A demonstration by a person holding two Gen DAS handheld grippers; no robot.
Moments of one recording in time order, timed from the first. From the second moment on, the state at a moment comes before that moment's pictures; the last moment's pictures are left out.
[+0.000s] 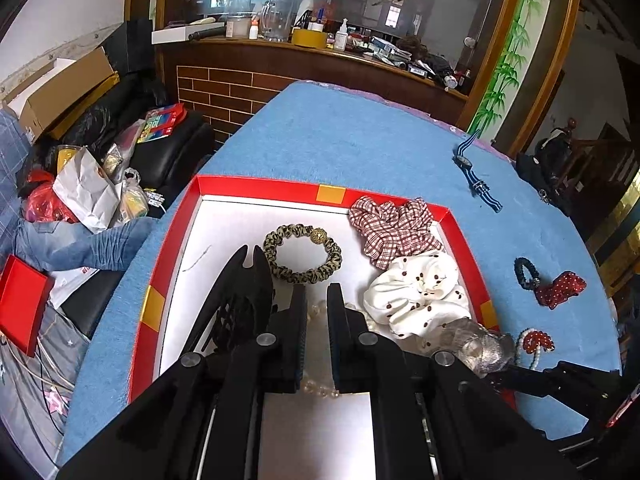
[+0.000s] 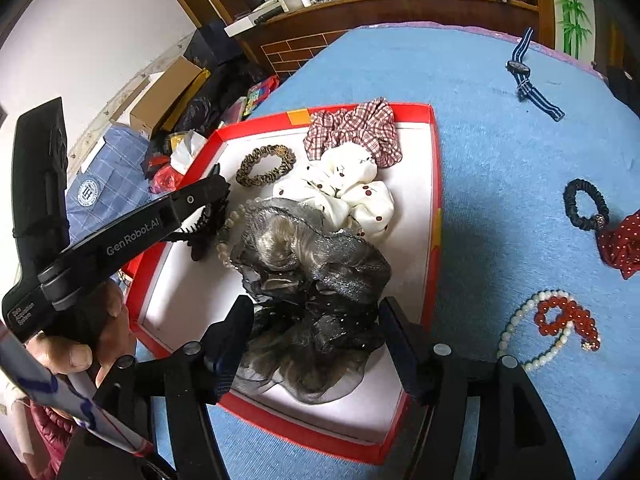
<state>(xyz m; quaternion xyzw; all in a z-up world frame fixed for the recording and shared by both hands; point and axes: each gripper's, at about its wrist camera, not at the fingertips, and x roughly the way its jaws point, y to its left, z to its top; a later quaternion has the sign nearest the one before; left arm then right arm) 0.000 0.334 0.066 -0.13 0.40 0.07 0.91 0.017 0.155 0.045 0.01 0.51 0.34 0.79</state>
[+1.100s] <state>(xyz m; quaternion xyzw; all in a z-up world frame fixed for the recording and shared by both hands) 0.005 0.142 0.080 -0.04 0.43 -0.09 0.90 0.053 -0.084 0.087 0.19 0.42 0.20 0.86</state>
